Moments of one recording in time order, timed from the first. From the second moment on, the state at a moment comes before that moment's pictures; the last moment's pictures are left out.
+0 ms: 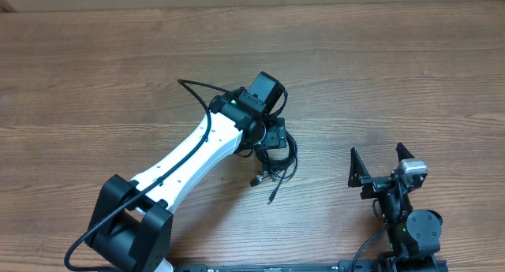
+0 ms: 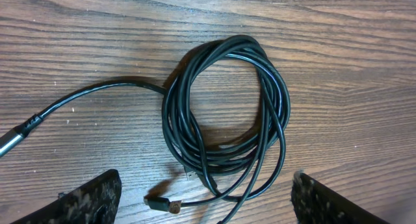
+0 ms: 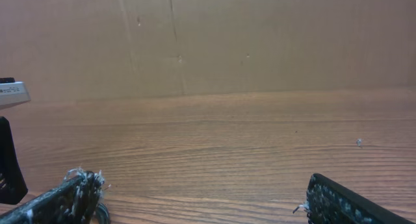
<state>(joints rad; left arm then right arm) -0.62 1.76 1.35 -0.88 0.08 -0.70 0.12 0.02 0.02 -0.03 -0.01 0.11</state>
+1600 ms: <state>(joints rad) -0.54 1.99 1.35 -0.76 0.17 -0.47 0.12 0.02 0.02 -0.03 -0.01 0.11</state>
